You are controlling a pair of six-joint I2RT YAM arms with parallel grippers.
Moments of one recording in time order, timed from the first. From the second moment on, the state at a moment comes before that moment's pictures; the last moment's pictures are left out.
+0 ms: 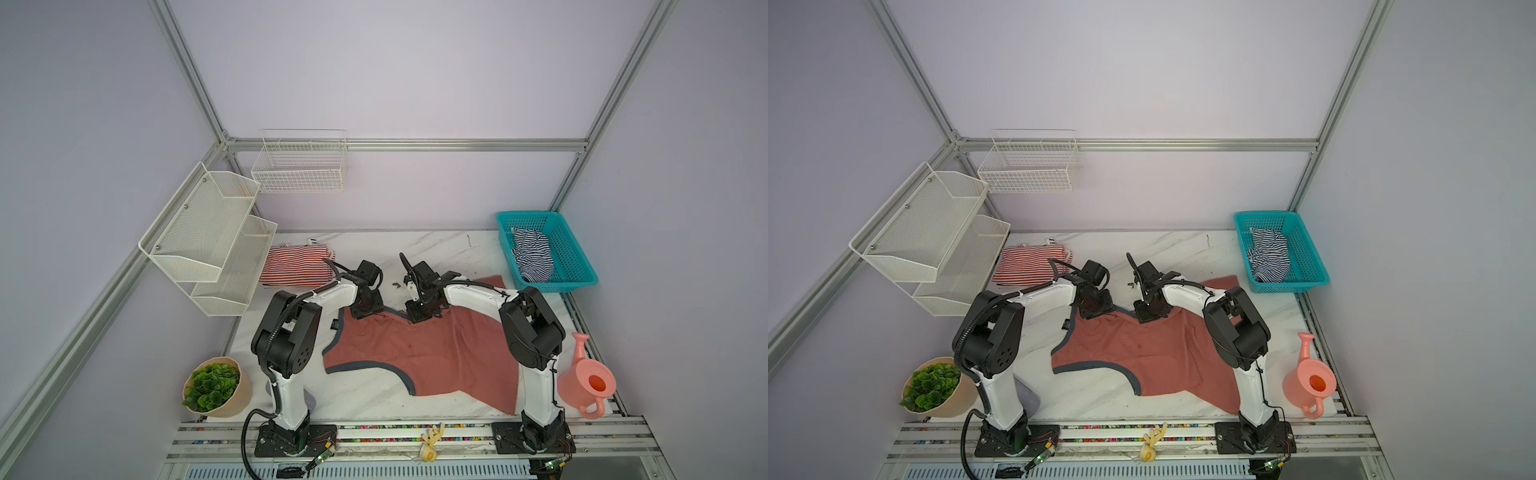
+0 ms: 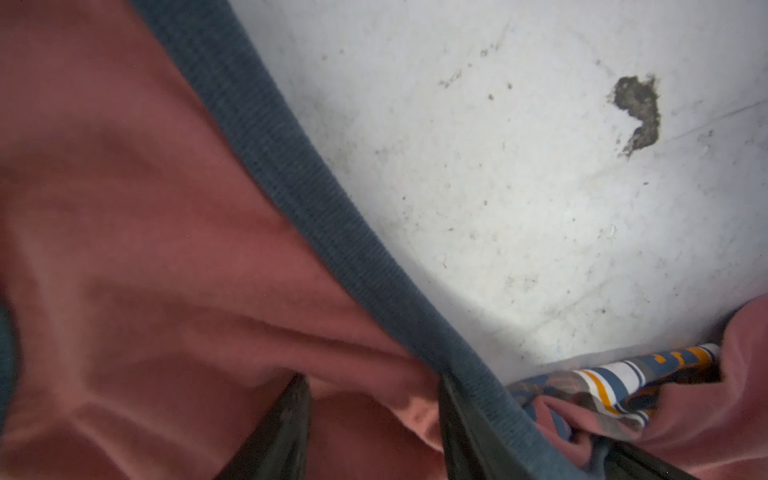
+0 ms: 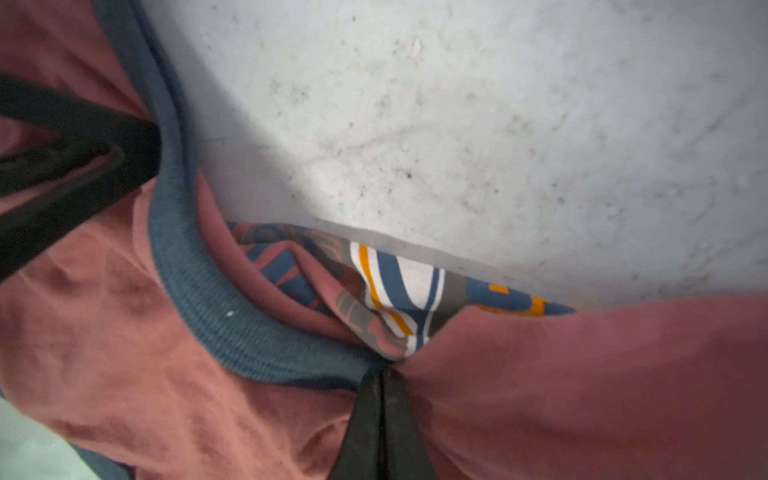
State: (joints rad) left arm -0.43 1.89 1.25 -0.59 0.04 -0.72; right arm 0.67 2.02 1.44 -0.65 -0.18 0.27
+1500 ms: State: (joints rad) left arm -0.43 1.76 1.16 -0.65 -0.01 -0.76; right arm 0.66 1.96 1.49 -0.58 -0.05 0.35
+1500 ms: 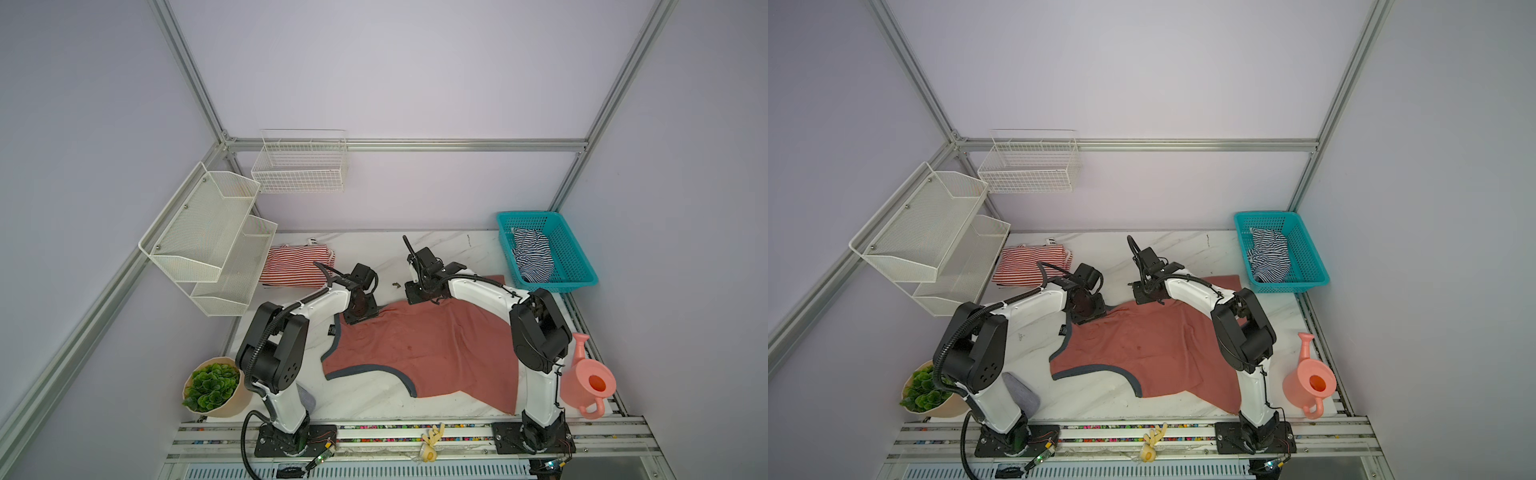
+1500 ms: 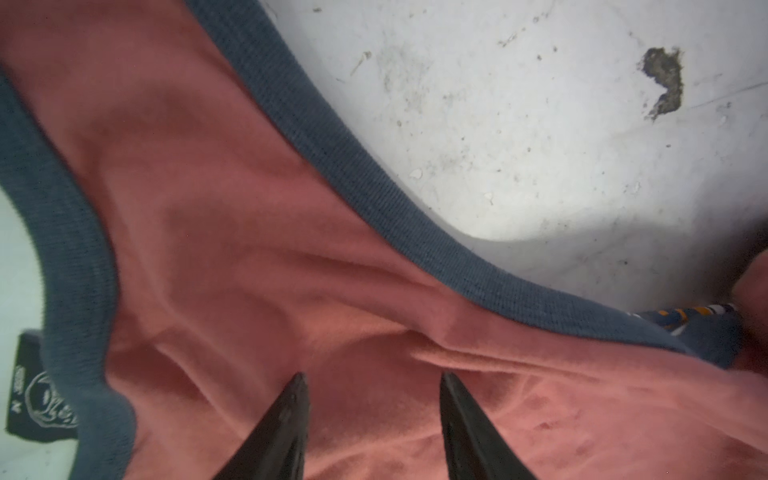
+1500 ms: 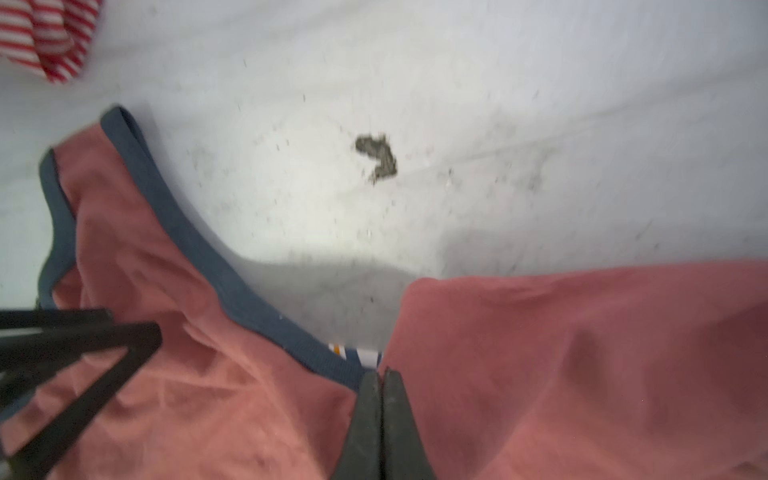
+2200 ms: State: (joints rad) left arm -0.43 1.75 1.13 -0.66 -0.01 -0.76; right arm 0.68 1.89 1.48 -0.67 -0.08 0.34
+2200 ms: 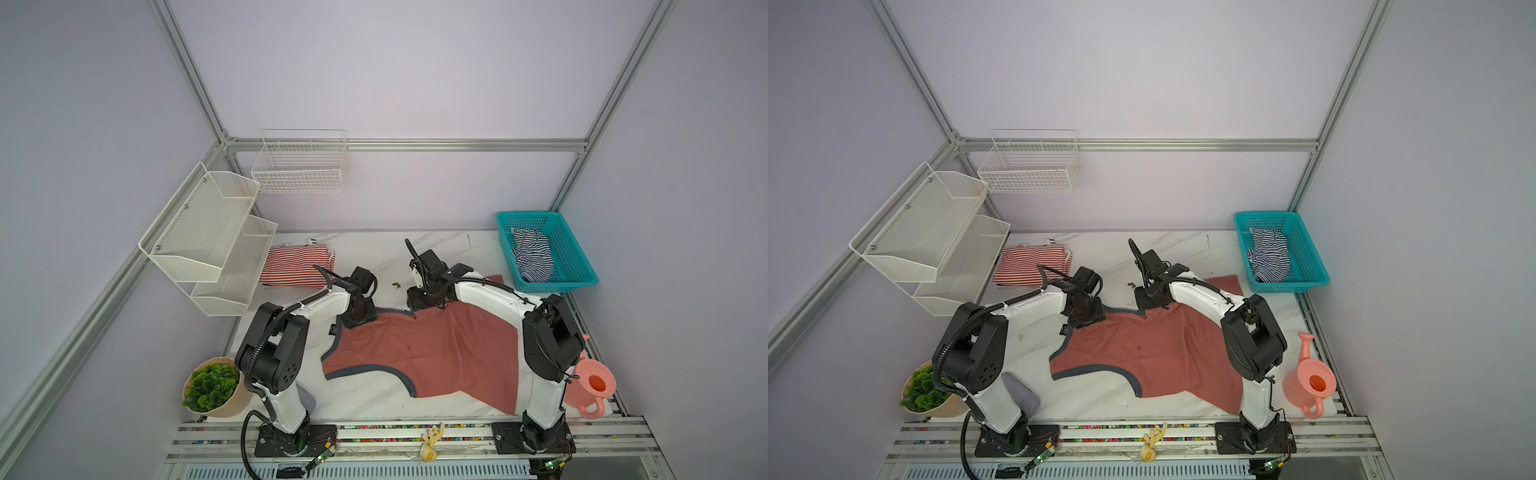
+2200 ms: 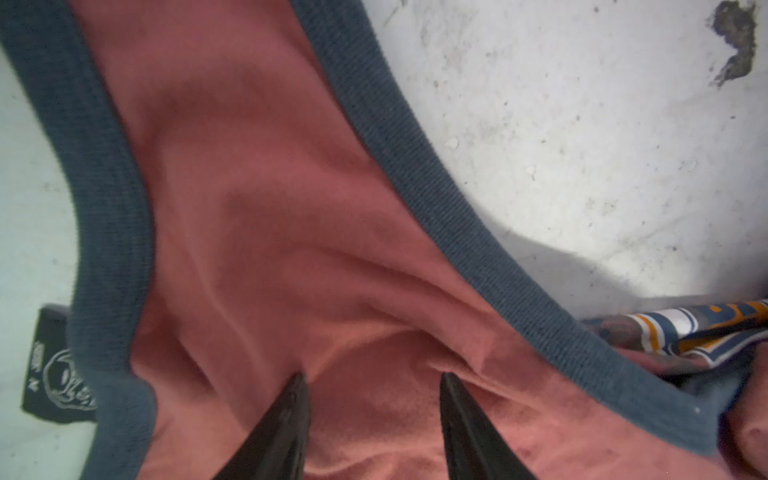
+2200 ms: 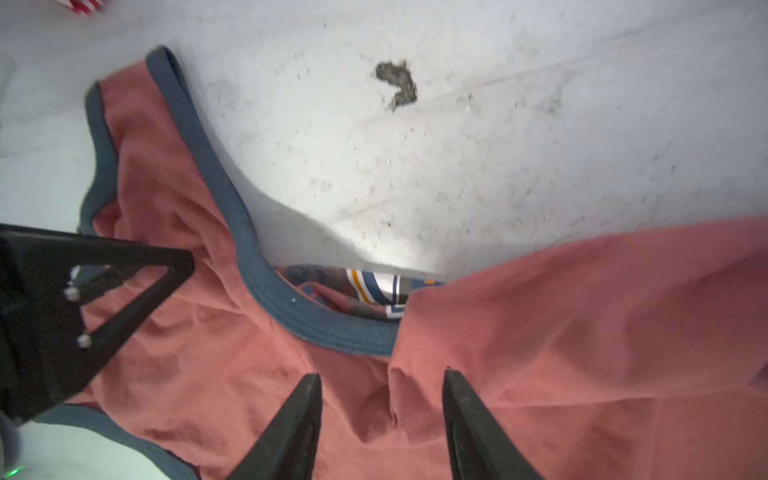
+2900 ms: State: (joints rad) left arm -0.43 1.75 1.13 -0.66 -0.01 -0.76; right arm 0.69 1.99 1.41 -0.64 -0.20 0.32
